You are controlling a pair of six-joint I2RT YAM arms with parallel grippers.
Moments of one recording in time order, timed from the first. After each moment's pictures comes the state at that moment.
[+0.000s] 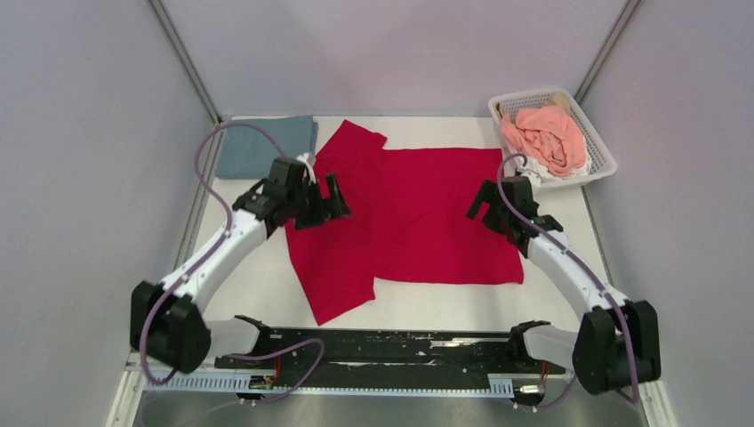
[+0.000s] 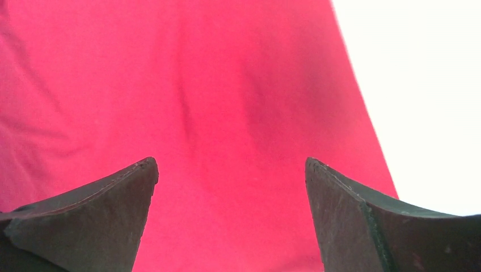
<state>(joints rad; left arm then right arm) -0.32 1.41 1.13 -0.56 0.22 -0.60 0.22 1.27 0.82 -0.34 0.16 0.57</state>
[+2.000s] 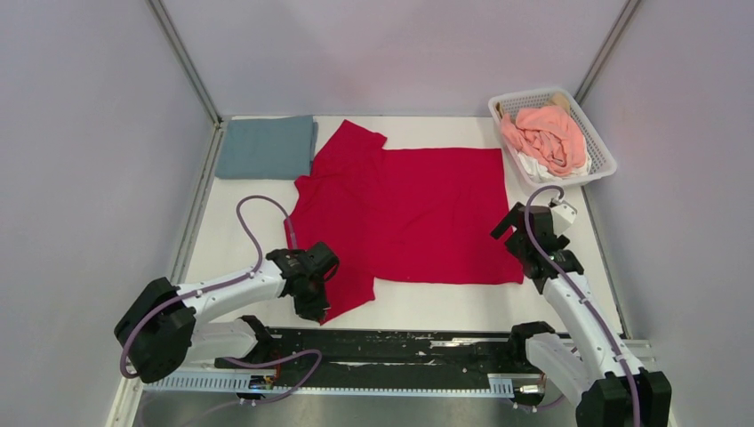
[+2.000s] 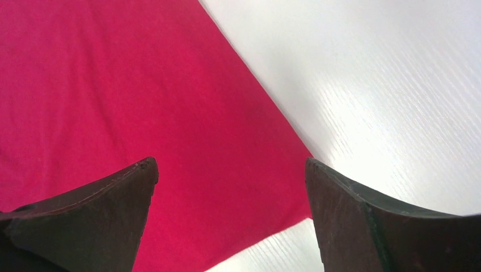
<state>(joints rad) -0.81 1.19 0.54 -0.79 0.00 -0.99 0.14 0.88 0.58 -0.48 0.37 0.71</state>
